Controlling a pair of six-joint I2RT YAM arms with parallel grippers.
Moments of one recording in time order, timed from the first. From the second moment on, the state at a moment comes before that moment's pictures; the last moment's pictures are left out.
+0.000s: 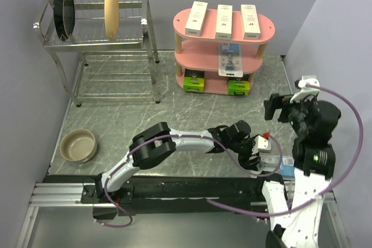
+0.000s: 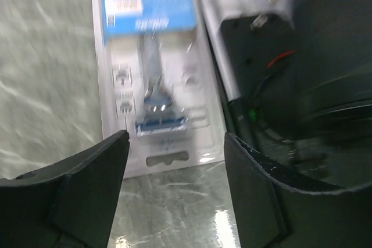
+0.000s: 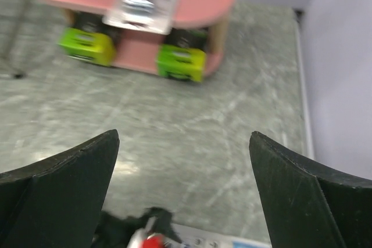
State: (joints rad) left arm -1.24 2.28 1.67 0.14 0.57 0.16; right arm -0.24 0.65 1.12 -0.74 -0.31 -0.11
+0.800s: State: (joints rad) left arm -1.28 2.53 1.89 0.25 0.46 0.01; right arm -0.23 0.36 1.07 -0.80 -0.53 0.03
